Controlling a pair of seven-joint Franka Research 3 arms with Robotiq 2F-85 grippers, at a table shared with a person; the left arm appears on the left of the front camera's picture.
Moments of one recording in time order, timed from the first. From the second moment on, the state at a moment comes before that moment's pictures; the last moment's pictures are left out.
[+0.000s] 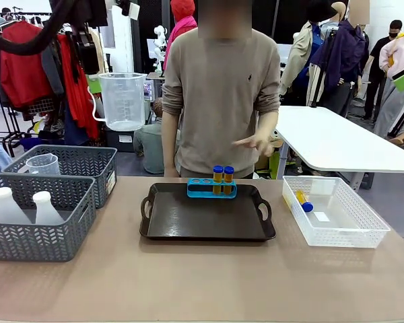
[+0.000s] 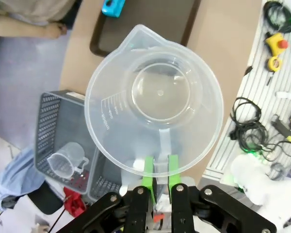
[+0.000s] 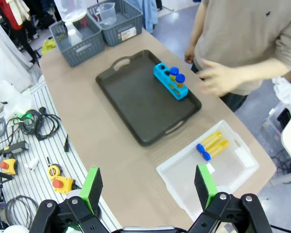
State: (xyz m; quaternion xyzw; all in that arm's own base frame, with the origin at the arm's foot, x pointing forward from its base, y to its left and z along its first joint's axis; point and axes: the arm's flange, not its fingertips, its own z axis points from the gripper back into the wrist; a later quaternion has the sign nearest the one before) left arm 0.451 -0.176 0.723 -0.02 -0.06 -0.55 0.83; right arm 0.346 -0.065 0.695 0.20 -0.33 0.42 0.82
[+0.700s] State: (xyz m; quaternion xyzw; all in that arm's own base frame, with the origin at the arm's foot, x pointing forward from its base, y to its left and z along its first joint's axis) left arm 0.462 -0.223 0.700 -0.04 -0.05 -0.60 0.80; right arm 0.346 -0.065 0.695 0.20 -0.33 0.42 0.82
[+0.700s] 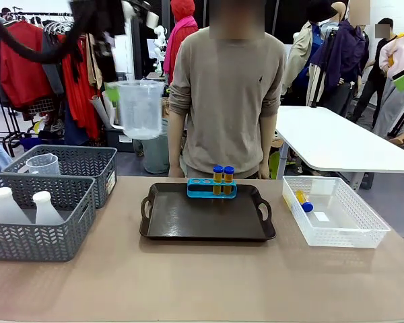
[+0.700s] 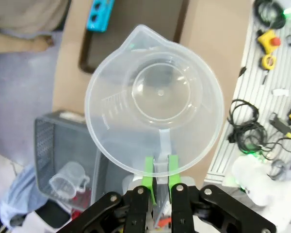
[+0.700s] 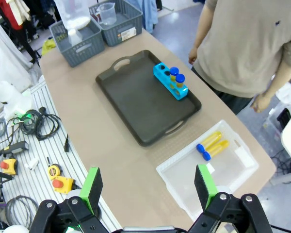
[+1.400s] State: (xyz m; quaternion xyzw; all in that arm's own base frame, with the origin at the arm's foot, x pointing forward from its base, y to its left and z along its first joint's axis) left arm 0.513 -0.361 0.587 -0.06 -0.04 -0.68 0.73; right arm 0.346 -0.065 0.695 0.20 -0.33 0.42 0.82
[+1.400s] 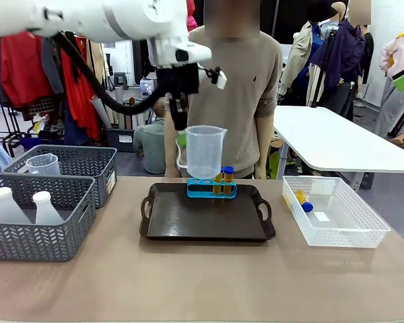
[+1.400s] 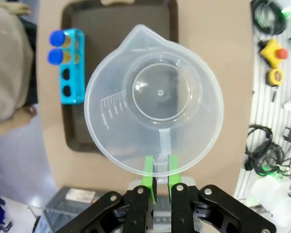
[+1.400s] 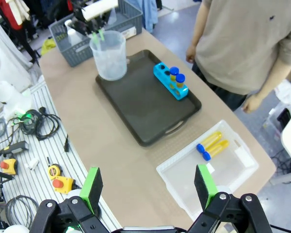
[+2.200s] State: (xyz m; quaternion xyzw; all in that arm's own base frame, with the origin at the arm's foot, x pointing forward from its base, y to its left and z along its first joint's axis) left arm 0.552 -0.416 0.498 -0.06 -0.04 -0.70 0.71; right arm 0.346 -0.065 0.695 0.20 -0.33 0.42 0.82
